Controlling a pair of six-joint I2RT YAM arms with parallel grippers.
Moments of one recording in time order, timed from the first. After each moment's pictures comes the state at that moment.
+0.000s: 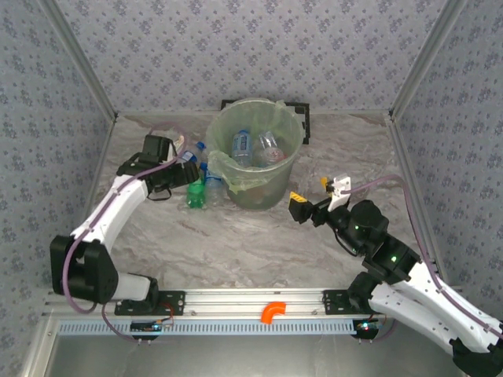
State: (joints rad) left arm -0.23 1.38 1.09 -0.70 0.07 -0.47; right arm 0.81 0.56 0.66 -0.23 0.23 0.22
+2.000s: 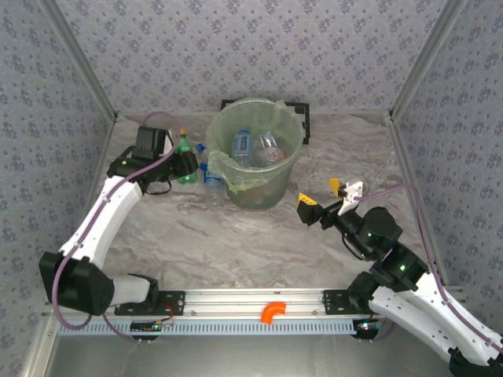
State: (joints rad) left arm -0.29 1.27 1.25 -0.77 0.12 -0.52; right arm 0.76 0.45 0.63 -0.23 0.20 0.21
